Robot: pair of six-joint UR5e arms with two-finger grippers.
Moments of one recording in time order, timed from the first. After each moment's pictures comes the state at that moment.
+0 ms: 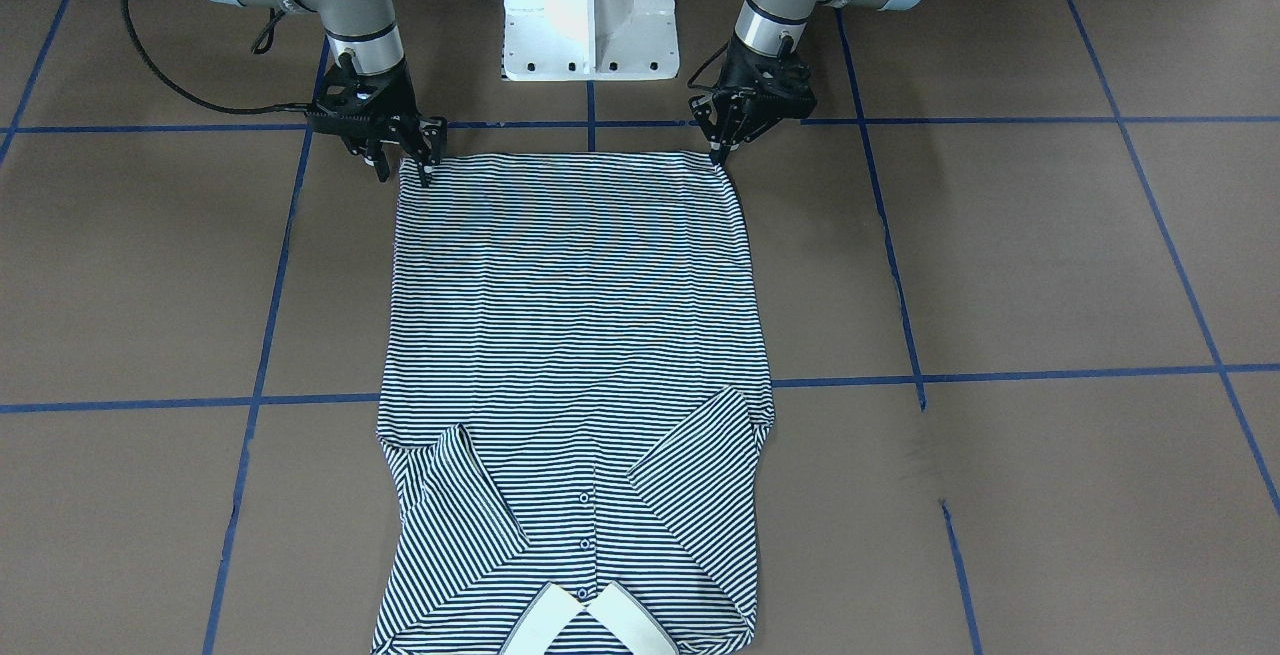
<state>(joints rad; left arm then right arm) -0.23 -1.80 -1.95 -1.98 -1.51 -1.56 0.24 -1.44 2.01 -1.34 1.48 1.61</state>
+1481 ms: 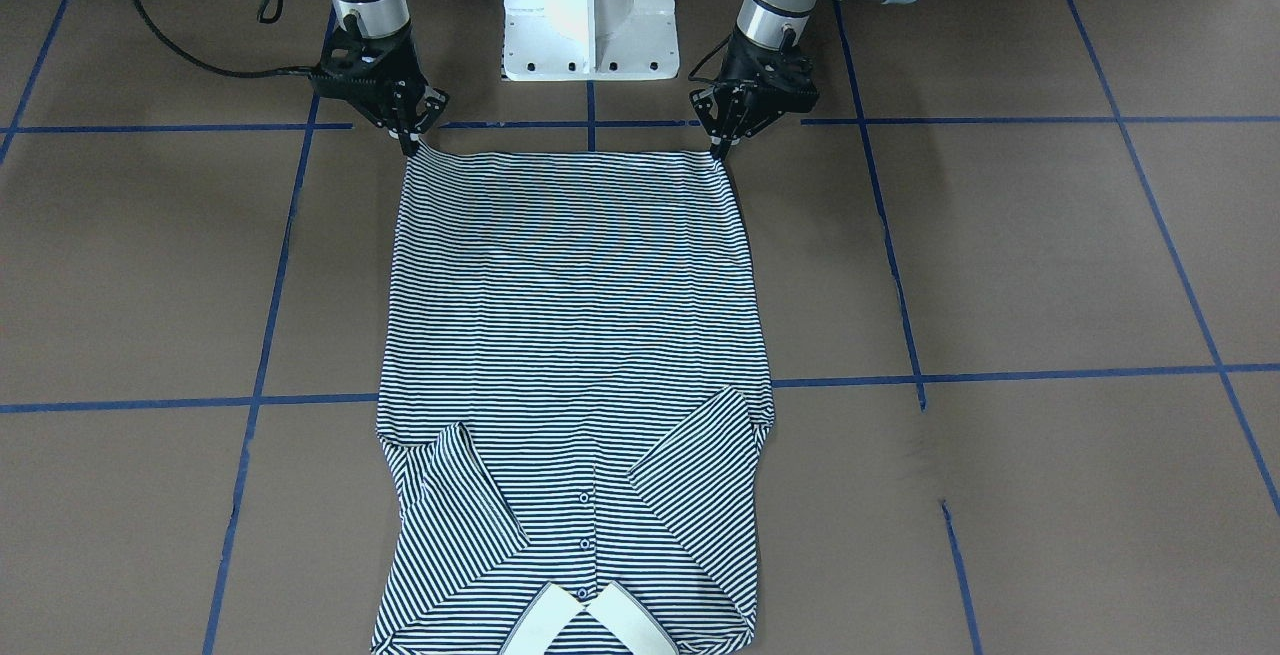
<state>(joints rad) -0.23 -1.80 -2.04 -1.91 -1.53 -1.53 0.21 -1.44 2.18 -1.53 1.48 1.63</state>
